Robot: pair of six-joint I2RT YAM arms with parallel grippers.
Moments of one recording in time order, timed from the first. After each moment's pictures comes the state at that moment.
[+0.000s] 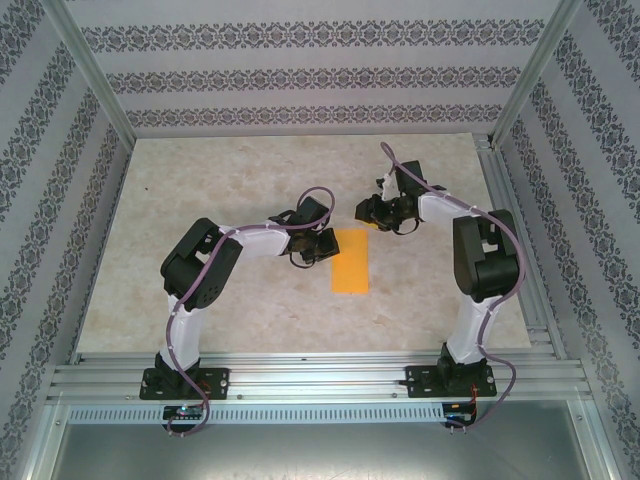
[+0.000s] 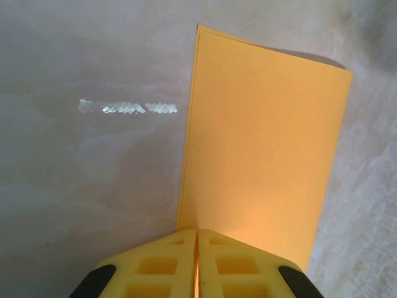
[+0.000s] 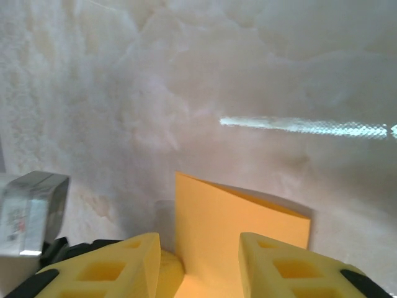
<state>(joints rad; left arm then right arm) -0.68 2.06 1.27 -0.20 0.31 -0.95 0.19 1.90 1.23 -0.39 -0.63 0.42</state>
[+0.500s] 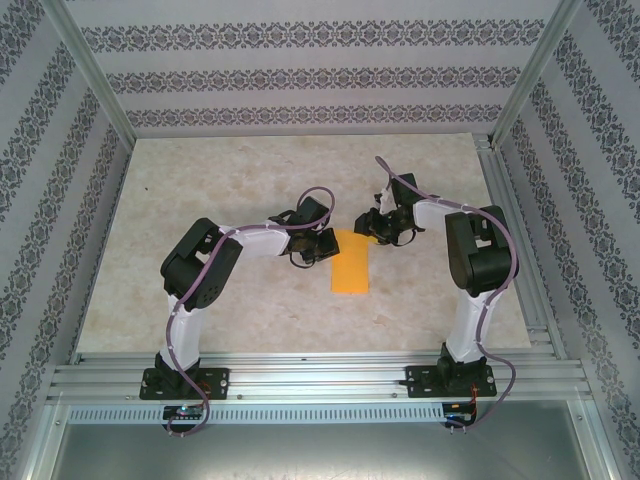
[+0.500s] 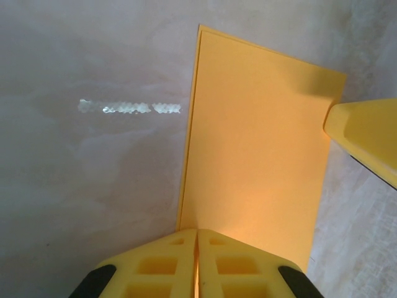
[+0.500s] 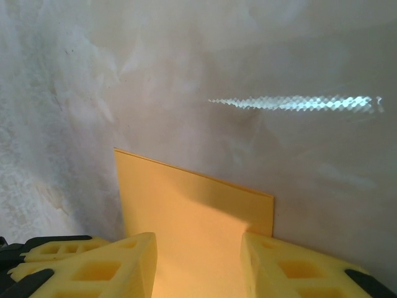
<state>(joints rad) -0.68 2.06 1.27 -0.20 0.31 -0.95 0.20 1.97 1.17 -0.38 -0.61 0.42</state>
